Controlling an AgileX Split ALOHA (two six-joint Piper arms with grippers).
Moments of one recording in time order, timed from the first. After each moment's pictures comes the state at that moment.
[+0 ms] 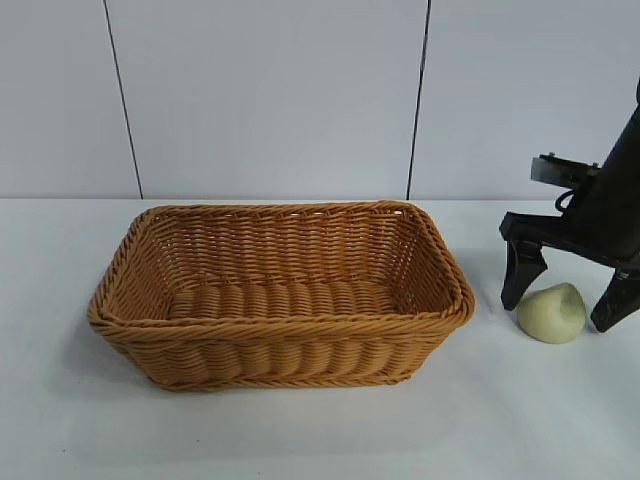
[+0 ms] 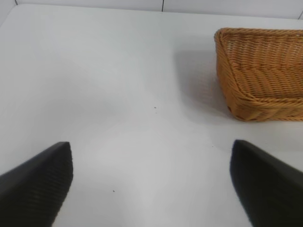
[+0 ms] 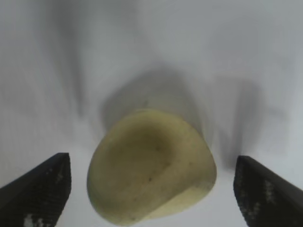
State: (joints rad) left arm -0.01 -0.01 -0.49 -0.04 1.07 -0.03; right arm -0.02 2.07 -1.23 0.28 0.67 -0.07
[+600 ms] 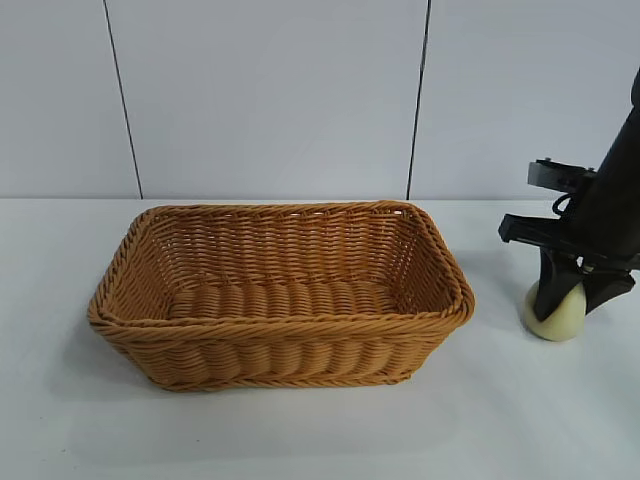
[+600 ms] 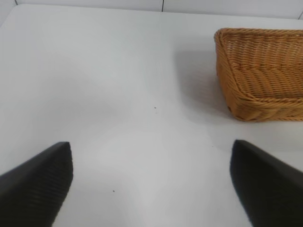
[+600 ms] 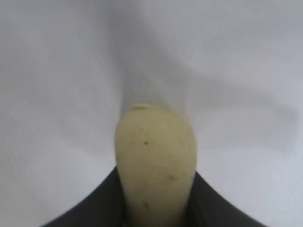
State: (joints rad) left arm -0.01 -0.01 -0.49 -0.04 1.07 -0.03; right arm -0.02 2.04 -1.30 0.28 0.79 -0.08
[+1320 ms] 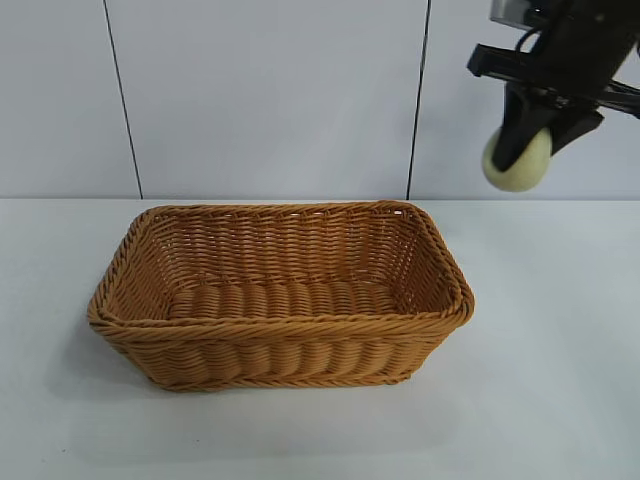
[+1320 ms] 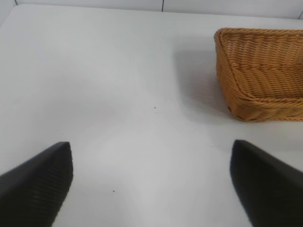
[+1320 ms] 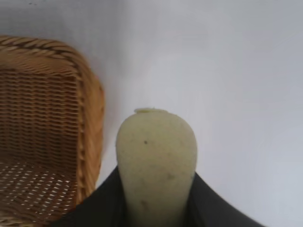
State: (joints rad) left arm -0.01 -0.01 -0.49 -0.04 1.07 -0.03; right arm 0.16 1.94 -1.63 0.26 1.08 -0.09
